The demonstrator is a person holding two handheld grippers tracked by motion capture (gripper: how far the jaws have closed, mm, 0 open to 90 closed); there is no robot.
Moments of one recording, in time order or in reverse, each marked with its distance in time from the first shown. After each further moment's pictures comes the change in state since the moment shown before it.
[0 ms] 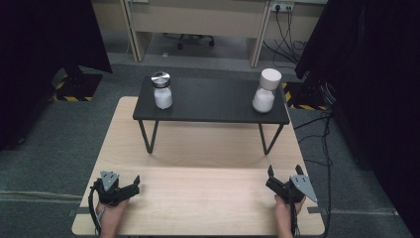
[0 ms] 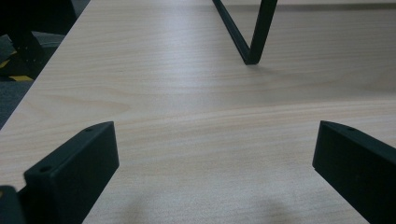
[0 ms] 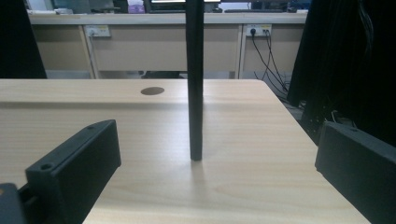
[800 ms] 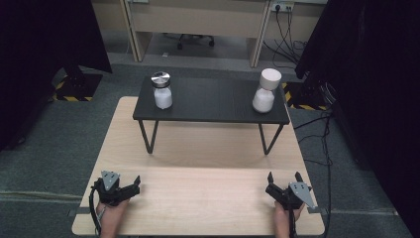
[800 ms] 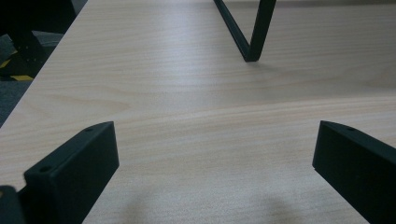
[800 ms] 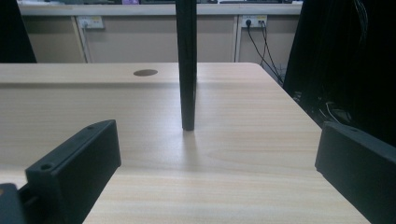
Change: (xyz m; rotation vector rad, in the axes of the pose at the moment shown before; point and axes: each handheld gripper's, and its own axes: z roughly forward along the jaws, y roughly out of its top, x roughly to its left) left arm -0.002 0.001 0.001 0.008 0.004 0.011; right arm -0.001 -0.024 -0.005 0.017 -0.016 -0.009
